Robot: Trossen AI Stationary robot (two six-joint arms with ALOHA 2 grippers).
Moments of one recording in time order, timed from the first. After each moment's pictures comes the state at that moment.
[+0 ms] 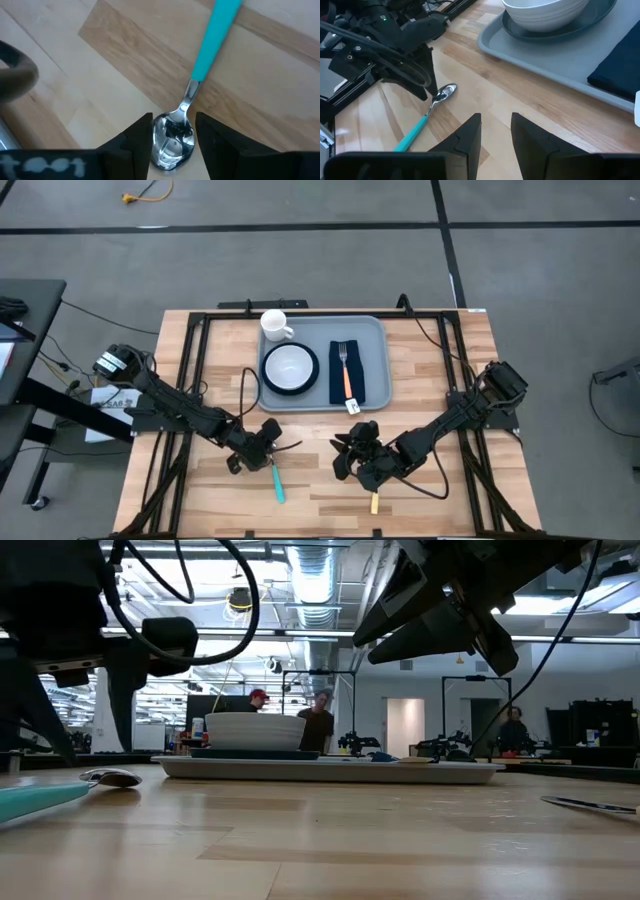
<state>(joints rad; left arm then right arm) -0.49 1.45 0.63 -0.18 -0.11 0.50 0.58 1.81 1.06 -0.07 0.84 1.10</state>
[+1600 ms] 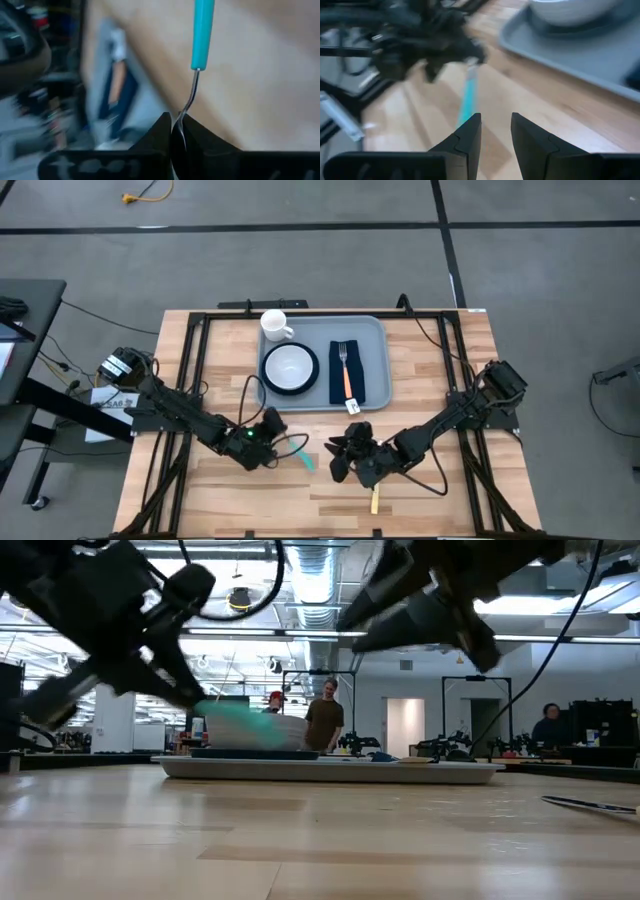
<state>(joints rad) -0.54 1.51 0.64 -0.01 -0.76 0.70 0.55 1.81 1.06 0.04 0.75 1.03</state>
